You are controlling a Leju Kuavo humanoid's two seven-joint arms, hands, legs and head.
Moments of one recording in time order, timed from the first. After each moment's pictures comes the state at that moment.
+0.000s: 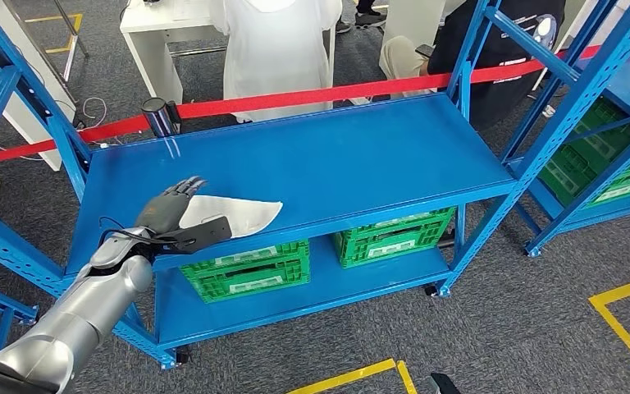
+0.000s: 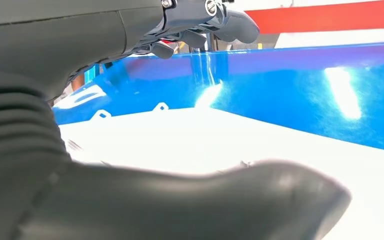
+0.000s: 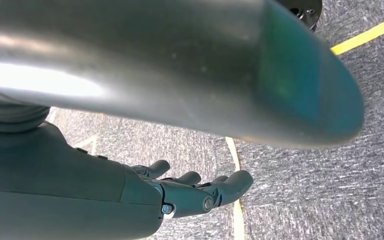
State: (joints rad) left arm -0.90 -0.02 -0.69 -0.34 -0.68 0.05 -0.24; right arm -0.07 0.10 -1.07 -0.17 0.90 0.16 0.07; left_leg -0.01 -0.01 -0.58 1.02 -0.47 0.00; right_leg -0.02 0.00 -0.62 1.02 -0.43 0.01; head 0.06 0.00
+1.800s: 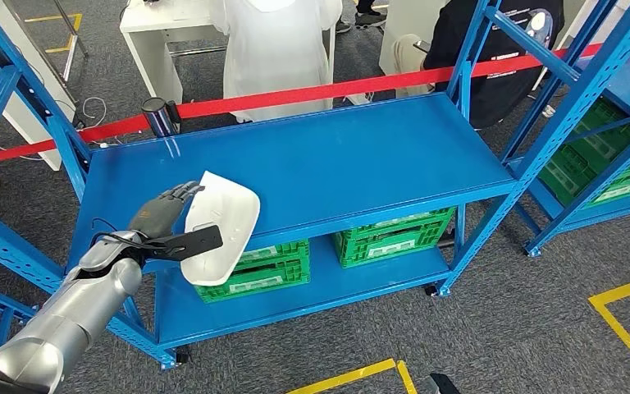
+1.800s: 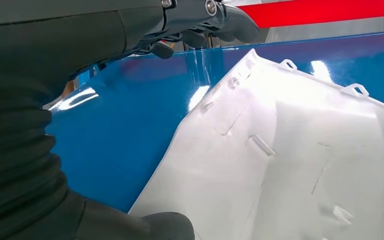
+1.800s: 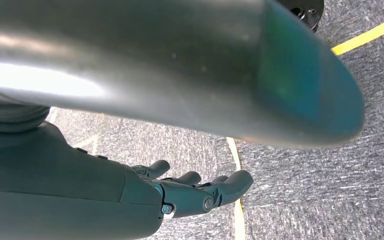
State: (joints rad) left arm -0.90 0.02 -0.70 -0.34 -0.68 0.03 -0.33; right arm -0.07 0.10 -1.07 -0.17 0.90 0.16 0.07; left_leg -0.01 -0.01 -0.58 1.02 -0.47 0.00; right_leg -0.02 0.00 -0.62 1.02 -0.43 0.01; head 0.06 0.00
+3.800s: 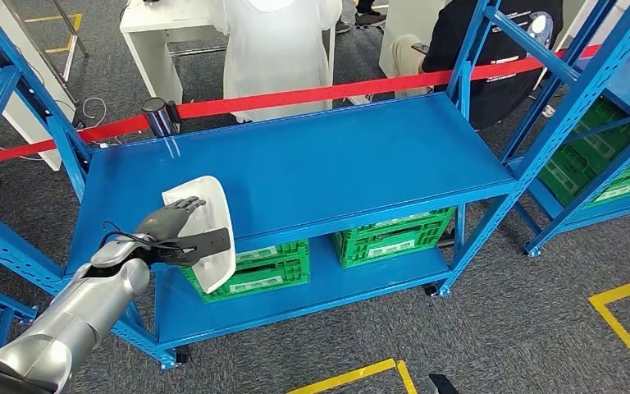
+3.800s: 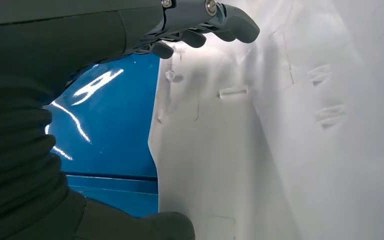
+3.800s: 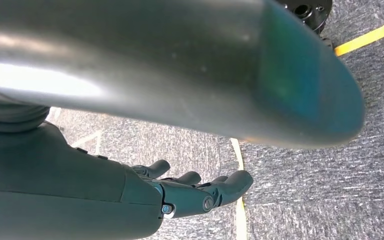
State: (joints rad) left arm -0.91 -0.01 -0.73 -0.30 -0.72 -0.11 -0.17; right arm -0.07 0.10 -1.07 -0.17 0.93 0.17 0.08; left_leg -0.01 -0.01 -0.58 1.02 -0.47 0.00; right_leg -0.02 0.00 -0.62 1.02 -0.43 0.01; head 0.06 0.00
